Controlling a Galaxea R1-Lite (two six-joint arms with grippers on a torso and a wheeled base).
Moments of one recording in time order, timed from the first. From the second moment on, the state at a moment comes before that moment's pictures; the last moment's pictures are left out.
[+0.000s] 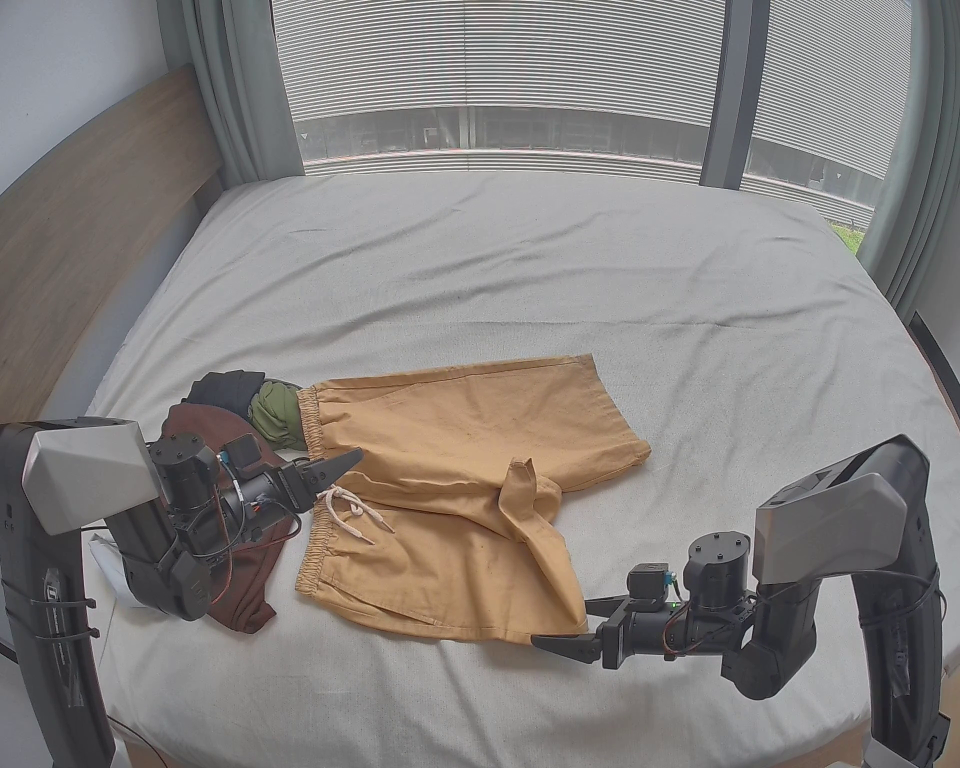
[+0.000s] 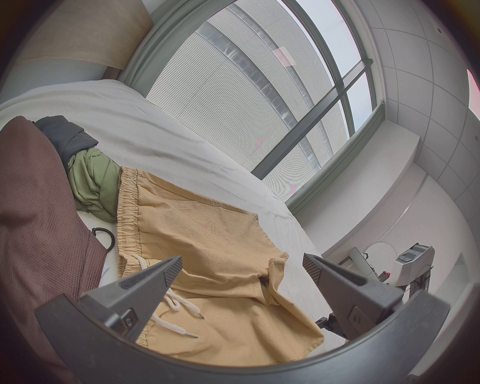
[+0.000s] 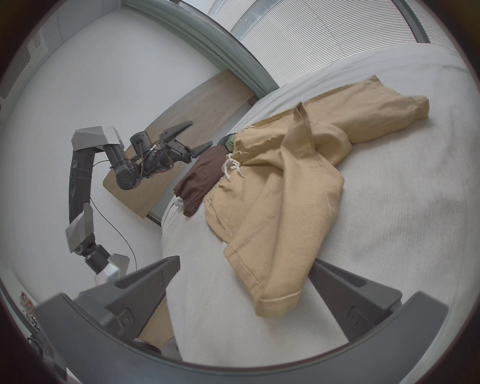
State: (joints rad) left arm -0.09 2.33 -0.69 -1.55 -0.60 -0.52; right arm 0.48 2.48 -0.48 -1.54 0.59 0.26
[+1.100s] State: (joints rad) left arm -0.09 2.33 -0.69 -1.55 -0.59 -0.52; right arm 0.54 2.45 -0.63 -1.54 0.59 0.35
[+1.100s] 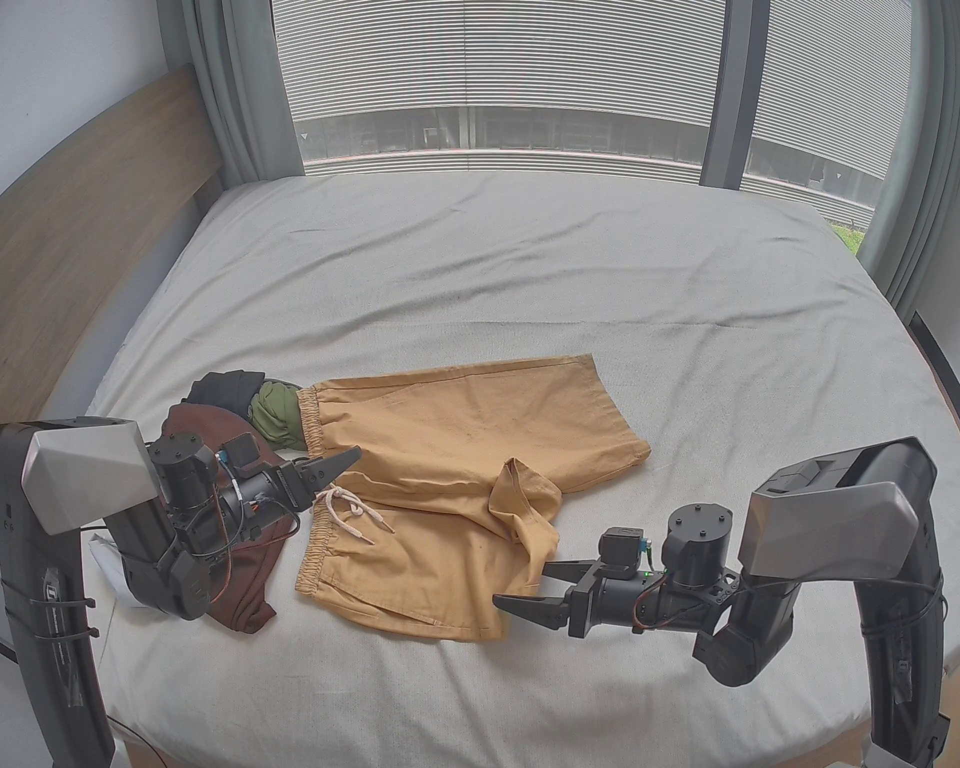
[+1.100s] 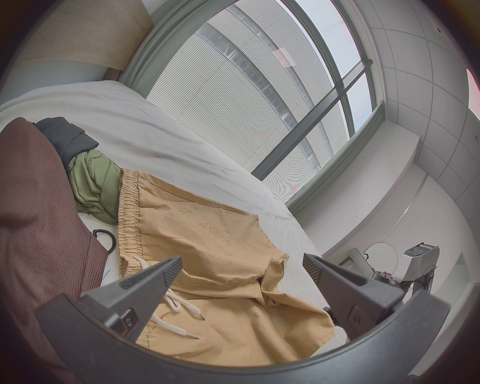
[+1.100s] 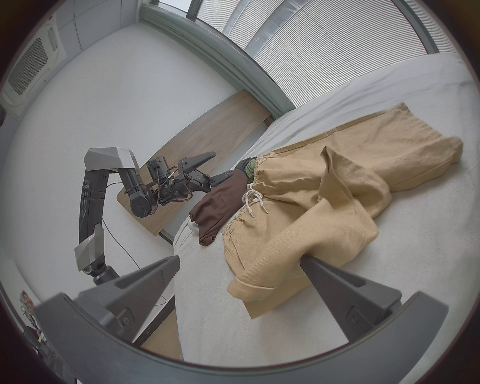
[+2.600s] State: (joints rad) left arm -0.08 2.33 -0.69 -1.55 -0.59 -0.52; right arm 0.43 2.64 -0.70 -1.55 0.54 0.39
